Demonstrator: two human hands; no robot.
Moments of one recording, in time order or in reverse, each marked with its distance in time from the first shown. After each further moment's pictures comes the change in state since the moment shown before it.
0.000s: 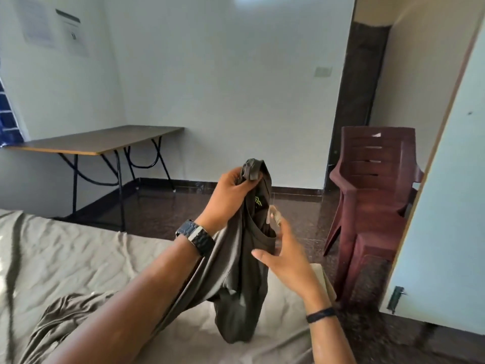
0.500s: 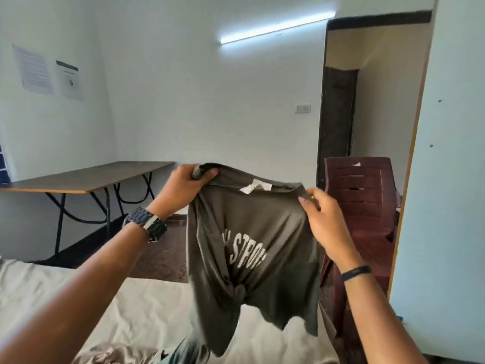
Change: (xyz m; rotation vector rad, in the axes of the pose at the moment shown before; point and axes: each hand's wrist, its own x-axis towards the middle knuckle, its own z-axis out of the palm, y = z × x) left_hand 0.059 0.047 -0.088 0.550 0.046 0.204; right_hand 0.052 -0.069 -0.098 -0.138 0.448 -0.329
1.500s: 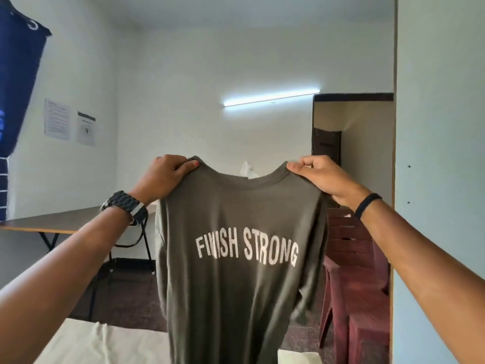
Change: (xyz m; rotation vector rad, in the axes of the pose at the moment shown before) left_hand 0.023 0.062 -0.126 0.307 0.195 0.215; right_hand 0.081 -0.163 -0.048 0.030 -0.313 -0.110
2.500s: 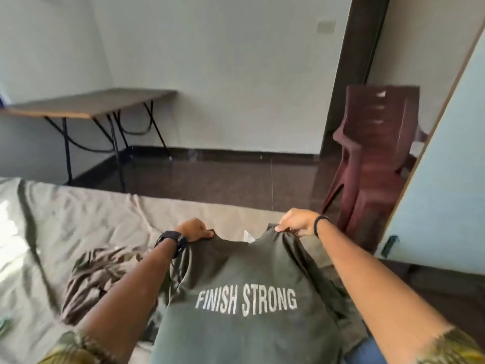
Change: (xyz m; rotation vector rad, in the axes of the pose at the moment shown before) left_hand -0.294 -0.163 0.210 0.094 -1.070 -0.727; right_hand -0.153 0.260 0.215 -0.086 -0.638 0.967
